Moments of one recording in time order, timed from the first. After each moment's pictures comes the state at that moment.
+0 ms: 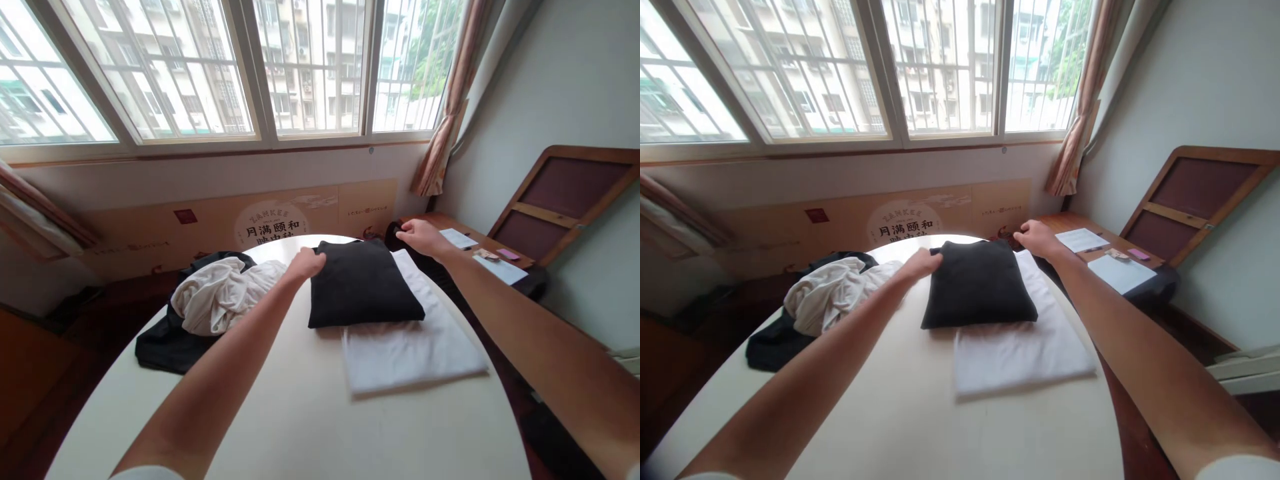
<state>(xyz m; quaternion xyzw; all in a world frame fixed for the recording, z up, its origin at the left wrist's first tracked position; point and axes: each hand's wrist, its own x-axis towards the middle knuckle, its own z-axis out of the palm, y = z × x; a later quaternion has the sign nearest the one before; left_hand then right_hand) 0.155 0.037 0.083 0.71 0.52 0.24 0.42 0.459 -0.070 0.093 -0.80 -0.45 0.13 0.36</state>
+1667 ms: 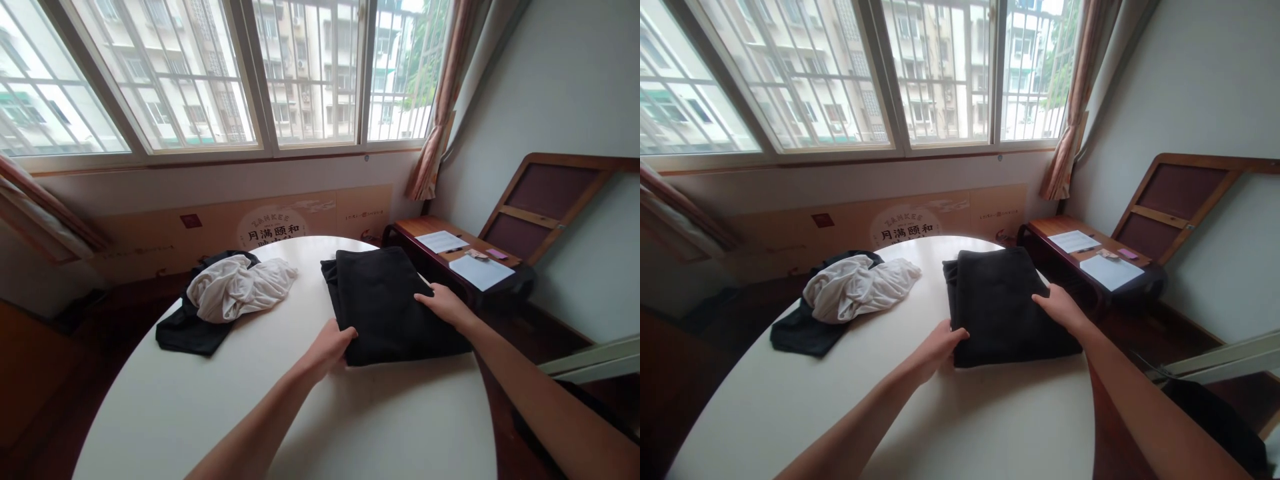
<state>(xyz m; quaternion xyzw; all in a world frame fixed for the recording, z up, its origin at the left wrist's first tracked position) 0.126 -0.153 0.002 0.57 0.45 0.18 0.66 0.438 -0.223 -0.006 -0.83 -0.42 0.19 0.31</state>
